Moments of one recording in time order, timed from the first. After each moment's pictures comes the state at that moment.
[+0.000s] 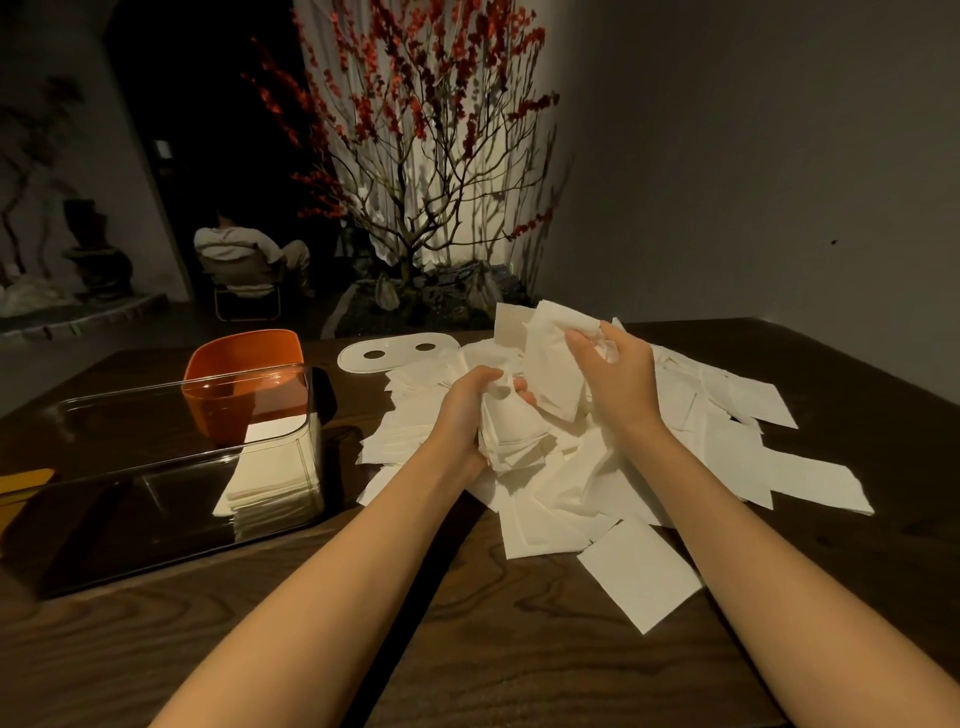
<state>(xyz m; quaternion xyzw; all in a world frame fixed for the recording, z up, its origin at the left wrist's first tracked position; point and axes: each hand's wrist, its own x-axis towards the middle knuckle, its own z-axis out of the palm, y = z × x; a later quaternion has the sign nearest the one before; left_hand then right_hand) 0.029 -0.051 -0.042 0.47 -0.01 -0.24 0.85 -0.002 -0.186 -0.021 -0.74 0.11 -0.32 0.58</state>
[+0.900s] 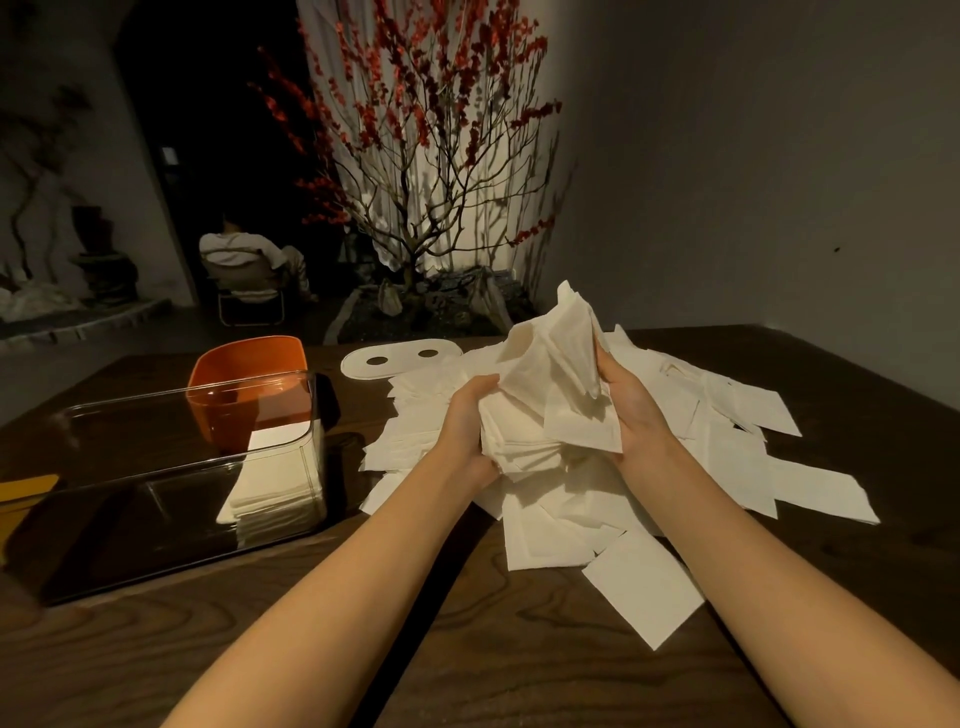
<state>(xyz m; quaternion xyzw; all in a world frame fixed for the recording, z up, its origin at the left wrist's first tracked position) 0.035 -0.054 -0.049 0.42 -0.01 -0.27 0.87 -0.009 -0.191 -0.020 -0.44 0.07 -0.03 0.89</state>
